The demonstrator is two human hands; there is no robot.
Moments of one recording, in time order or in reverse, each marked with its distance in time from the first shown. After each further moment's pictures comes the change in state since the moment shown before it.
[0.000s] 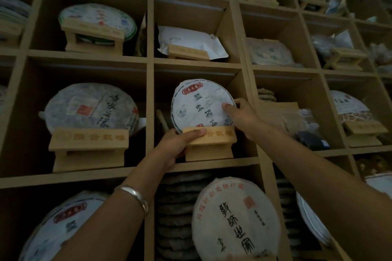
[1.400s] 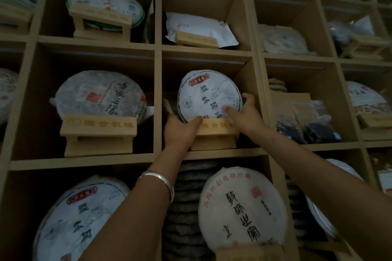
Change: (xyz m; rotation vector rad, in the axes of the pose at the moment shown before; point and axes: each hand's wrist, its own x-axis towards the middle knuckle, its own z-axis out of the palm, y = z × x) left_hand 0.009 -0.013 0.006 0.222 0.441 0.269; right_hand -0.005 0.030 0.013 -0.208 0.045 -0.062
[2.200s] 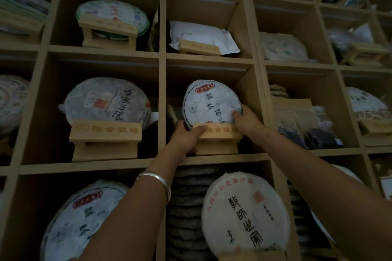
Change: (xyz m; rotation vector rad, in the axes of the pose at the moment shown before) left_hand 0.012 -0.002 -0.006 -0.069 -0.328 -0.236; right_hand 0.005 -0.012 0.005 -0.027 -0.092 0.046
